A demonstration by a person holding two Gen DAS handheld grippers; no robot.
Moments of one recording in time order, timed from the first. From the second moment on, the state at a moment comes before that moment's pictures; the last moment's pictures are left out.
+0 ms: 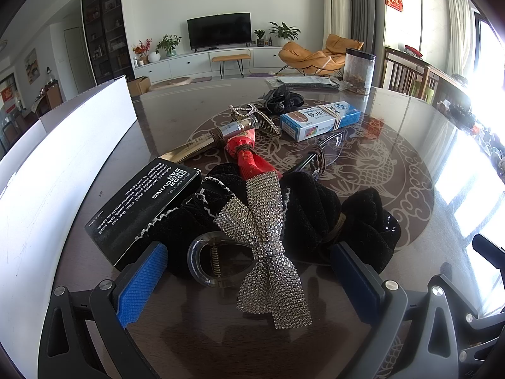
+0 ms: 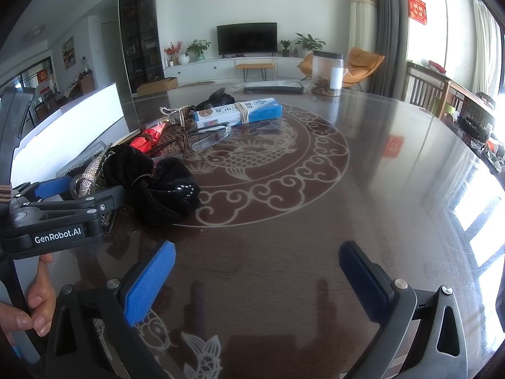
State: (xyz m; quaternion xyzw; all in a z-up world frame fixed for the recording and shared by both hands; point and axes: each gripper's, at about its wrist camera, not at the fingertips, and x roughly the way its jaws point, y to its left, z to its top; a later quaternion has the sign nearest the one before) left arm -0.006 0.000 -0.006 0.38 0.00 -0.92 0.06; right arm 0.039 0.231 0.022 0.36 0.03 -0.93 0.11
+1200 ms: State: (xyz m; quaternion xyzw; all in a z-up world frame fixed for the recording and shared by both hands) left arm 0.032 -0.028 0.000 0.40 -0.01 -0.92 0.02; right arm 0.044 0.229 0.021 0.36 0.03 -0.93 0.11
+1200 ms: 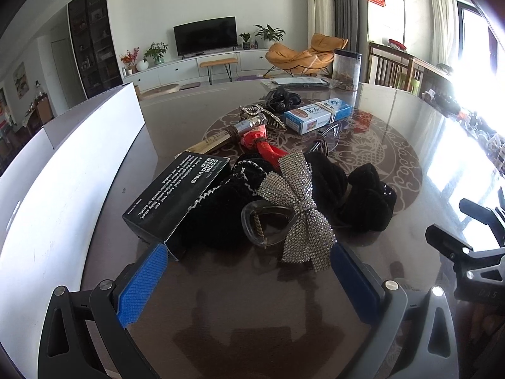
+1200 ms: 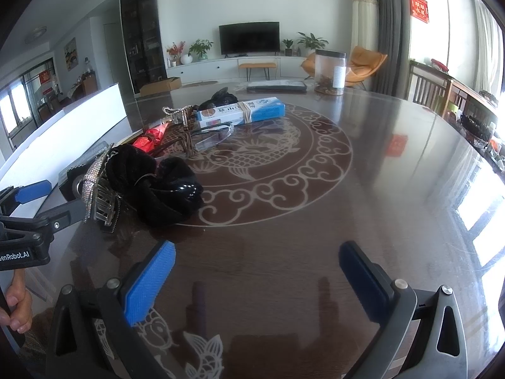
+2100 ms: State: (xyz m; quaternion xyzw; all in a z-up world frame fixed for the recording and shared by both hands) left arm 0.055 -0.034 0.012 0.41 -0.05 -0.91 -0.02; right arm 0.043 0.230 0.022 0.36 0.03 -0.93 0.11
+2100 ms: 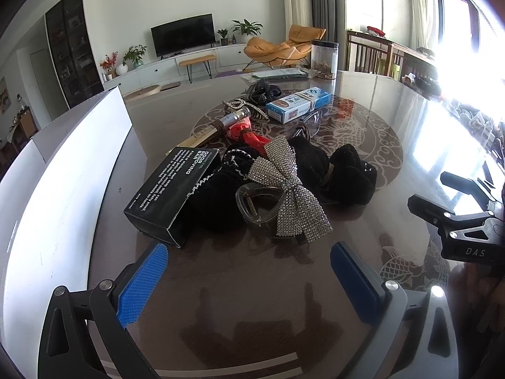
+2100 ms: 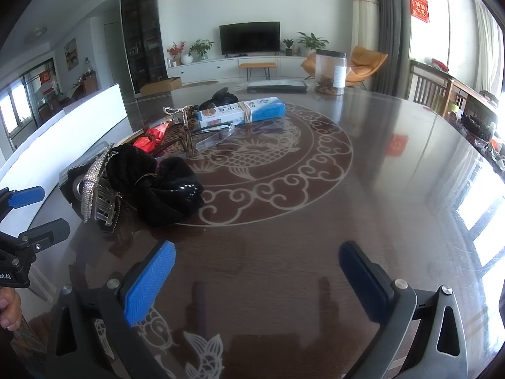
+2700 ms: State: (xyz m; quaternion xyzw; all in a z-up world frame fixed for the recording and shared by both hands) left arm 0.053 -0.061 0.005 0.43 -0.06 -0.90 0.03; right arm 0.045 0.229 0.022 0.36 0.03 -0.93 0.11
